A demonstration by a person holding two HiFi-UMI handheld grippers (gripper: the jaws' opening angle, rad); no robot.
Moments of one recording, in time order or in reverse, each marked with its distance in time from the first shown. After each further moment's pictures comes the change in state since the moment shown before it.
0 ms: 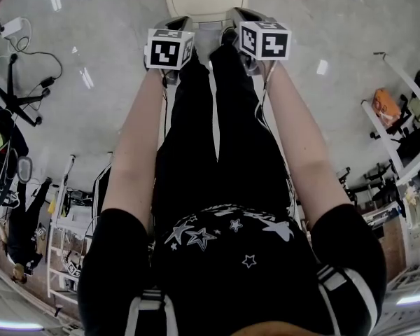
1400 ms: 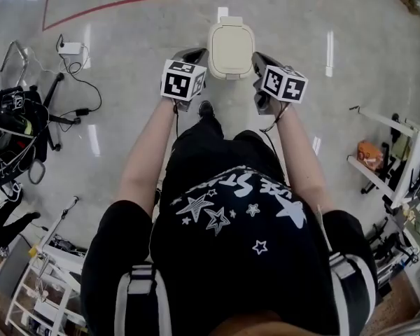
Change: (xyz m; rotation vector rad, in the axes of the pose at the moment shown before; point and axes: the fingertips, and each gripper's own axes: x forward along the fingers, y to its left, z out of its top) left arm -0.285 -0.037 0.128 0.138 -0.430 -0.026; right arm -0.218 0.146 0.113 0.000 -0.341 0.052
